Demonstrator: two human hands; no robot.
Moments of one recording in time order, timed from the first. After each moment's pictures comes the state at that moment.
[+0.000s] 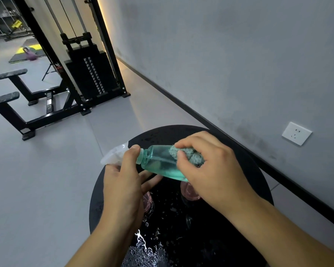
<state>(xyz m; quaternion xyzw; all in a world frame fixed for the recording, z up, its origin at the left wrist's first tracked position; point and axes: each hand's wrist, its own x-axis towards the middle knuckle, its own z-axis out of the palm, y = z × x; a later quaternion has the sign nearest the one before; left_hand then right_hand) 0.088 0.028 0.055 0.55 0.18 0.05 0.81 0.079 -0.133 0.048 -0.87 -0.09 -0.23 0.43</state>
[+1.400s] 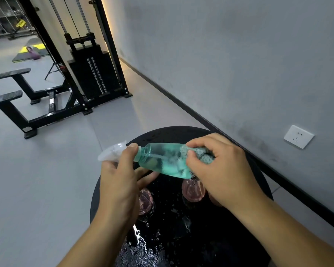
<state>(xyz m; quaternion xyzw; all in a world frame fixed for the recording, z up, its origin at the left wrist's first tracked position) 0.097 0.042 0.050 0.55 0.16 0.06 0.82 0.080 -0.141 0.048 -0.86 -0.02 -0.20 0.47</state>
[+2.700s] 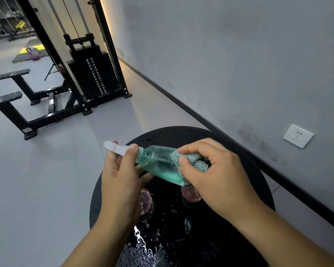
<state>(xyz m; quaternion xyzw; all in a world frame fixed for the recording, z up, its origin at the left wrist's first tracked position) 0.095 0.040 0.042 0.57 0.12 0.07 0.81 0.068 -0.135 0.050 -0.83 -0.05 -0.17 0.52</state>
